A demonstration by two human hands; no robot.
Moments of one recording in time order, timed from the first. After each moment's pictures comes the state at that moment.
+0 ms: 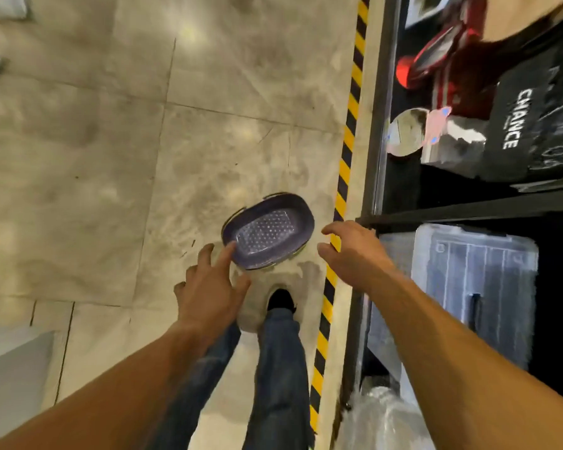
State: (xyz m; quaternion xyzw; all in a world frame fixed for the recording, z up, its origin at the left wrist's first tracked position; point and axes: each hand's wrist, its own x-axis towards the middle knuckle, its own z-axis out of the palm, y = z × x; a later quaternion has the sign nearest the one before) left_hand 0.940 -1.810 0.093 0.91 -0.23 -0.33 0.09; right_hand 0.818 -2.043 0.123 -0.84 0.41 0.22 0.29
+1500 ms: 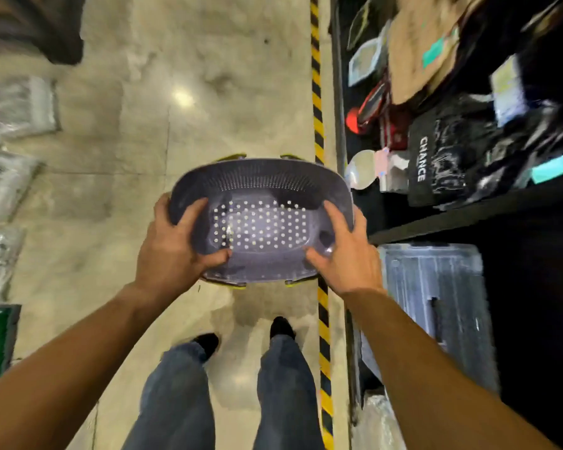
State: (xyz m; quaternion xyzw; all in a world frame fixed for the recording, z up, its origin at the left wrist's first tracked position) left_hand 1.042 -1.898 0.280 0.88 -0.40 -0.16 0.21; right_hand 0.806 -2.076 0.286 -0.83 0.49 0.05 0.25
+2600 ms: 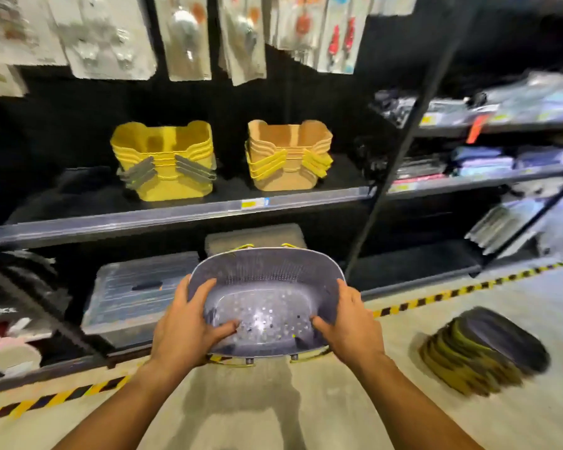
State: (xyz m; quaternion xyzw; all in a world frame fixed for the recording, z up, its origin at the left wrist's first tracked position) left_hand 0.740 -1.622 0.554 0.25 -0.93 -0.24 0.12; right_hand 0.613 -1.365 0.555 -0.14 0.97 -0.21 0.06
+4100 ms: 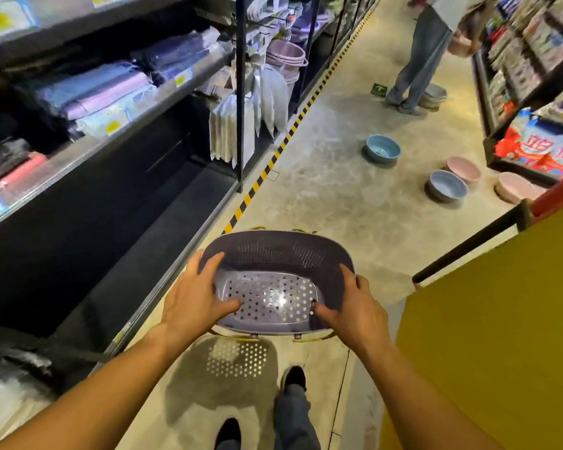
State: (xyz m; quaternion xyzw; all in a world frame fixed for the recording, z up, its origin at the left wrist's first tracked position) left_hand 0.207 -0.992 0.486 -0.22 -0.94 -0.26 -0.09; right_hand 0.357 -0.738 0.493 0.32 0.93 -0.18 0.04
